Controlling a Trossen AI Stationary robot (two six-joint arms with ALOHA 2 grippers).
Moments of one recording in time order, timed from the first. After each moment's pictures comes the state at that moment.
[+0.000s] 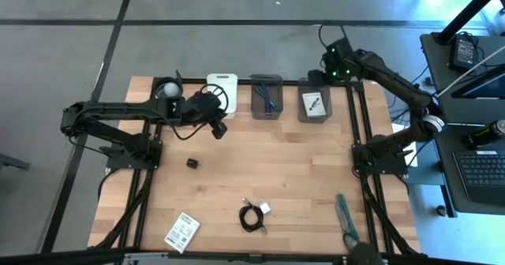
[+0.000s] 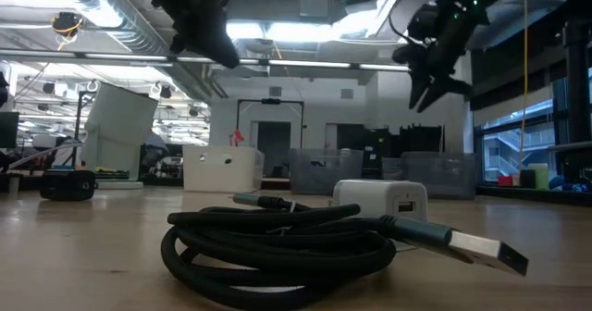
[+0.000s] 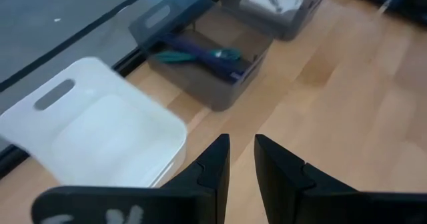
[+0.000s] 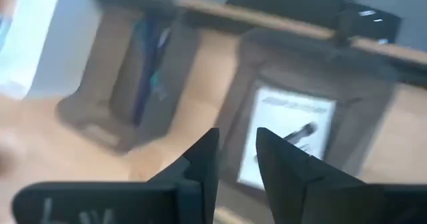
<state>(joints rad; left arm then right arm) 0.16 1.18 0.97 -0.52 -0.35 -0.38 -0.93 1.39 1.23 -0.87 -0.18 0.36</state>
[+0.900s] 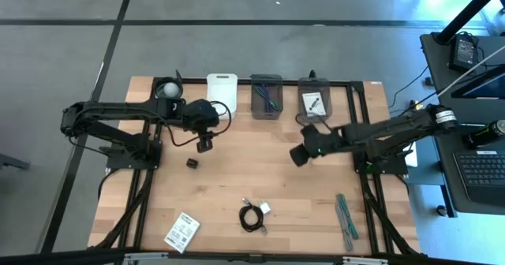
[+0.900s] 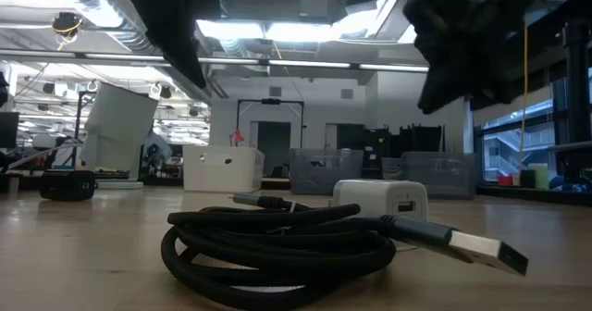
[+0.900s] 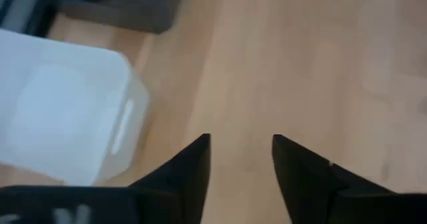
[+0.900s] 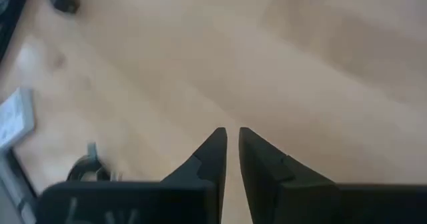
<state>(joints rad) 0.16 1.18 0.97 -0.76 -0.07 -0.06 0.14 1.22 0.77 -0.48 0.18 1.14</state>
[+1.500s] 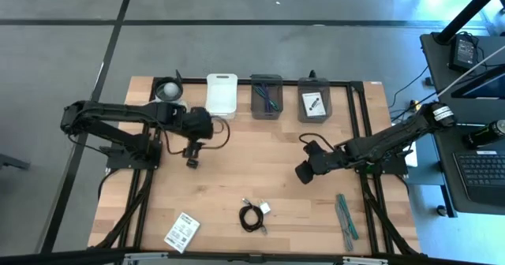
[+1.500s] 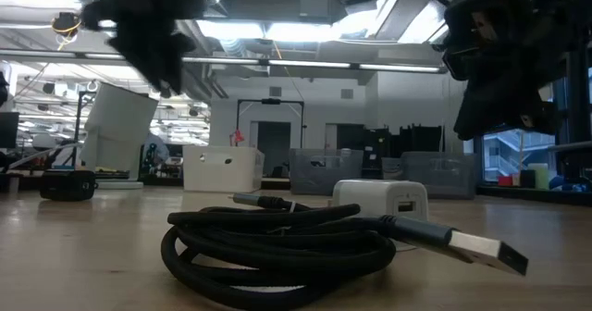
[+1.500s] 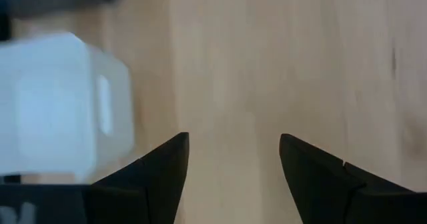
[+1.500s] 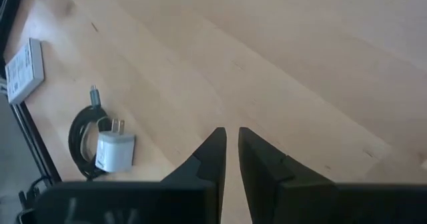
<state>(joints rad) 0.08 1.18 0.97 -0.96 -0.12 0.21 0.34 1.22 0.60 -0.28 0.22 1.26</state>
